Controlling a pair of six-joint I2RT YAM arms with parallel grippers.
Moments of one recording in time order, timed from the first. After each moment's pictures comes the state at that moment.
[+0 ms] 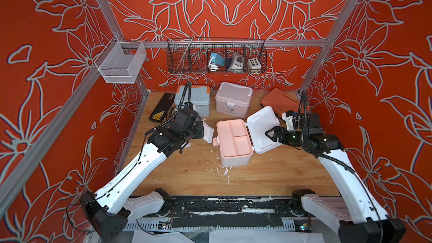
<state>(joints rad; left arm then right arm) -0.50 1.10 1.17 -0.80 -0.19 -0.54 0.15 0.99 1.00 -0.86 -0.44 0.35</state>
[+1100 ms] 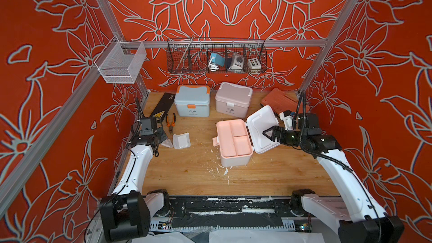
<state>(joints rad) 0.22 1.13 0.80 -0.57 -0.10 -0.44 0.15 1.00 0.96 -0.78 -0.53 0.38</state>
